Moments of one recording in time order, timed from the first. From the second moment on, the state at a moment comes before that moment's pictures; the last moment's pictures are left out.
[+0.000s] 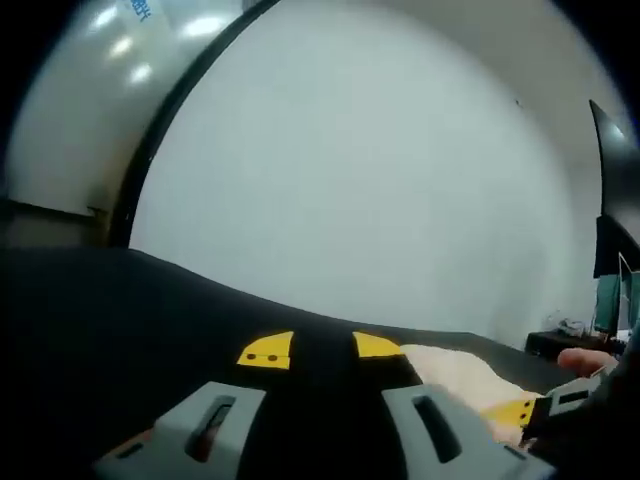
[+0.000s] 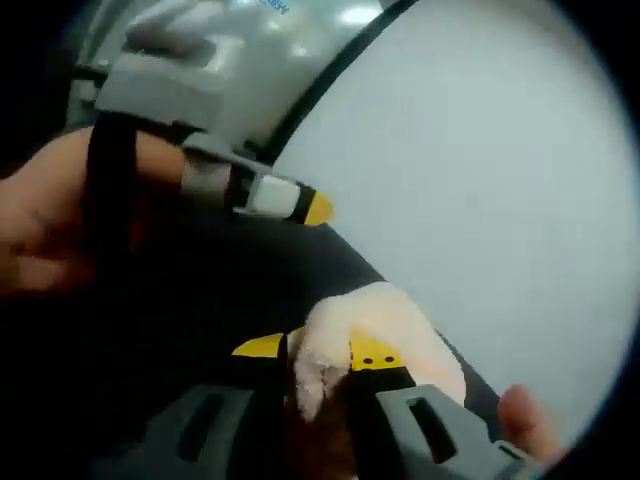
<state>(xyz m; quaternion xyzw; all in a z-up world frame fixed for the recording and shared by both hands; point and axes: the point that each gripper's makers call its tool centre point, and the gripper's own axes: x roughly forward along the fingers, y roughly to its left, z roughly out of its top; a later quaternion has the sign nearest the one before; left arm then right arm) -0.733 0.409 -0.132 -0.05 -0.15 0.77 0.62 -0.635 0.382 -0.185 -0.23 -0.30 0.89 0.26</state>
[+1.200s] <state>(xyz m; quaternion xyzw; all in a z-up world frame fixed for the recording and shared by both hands) -0.596 0.454 -0.114 0.07 0.02 0.62 0.78 -0.537 0.439 -0.141 -0.05 0.04 0.99 0.15</state>
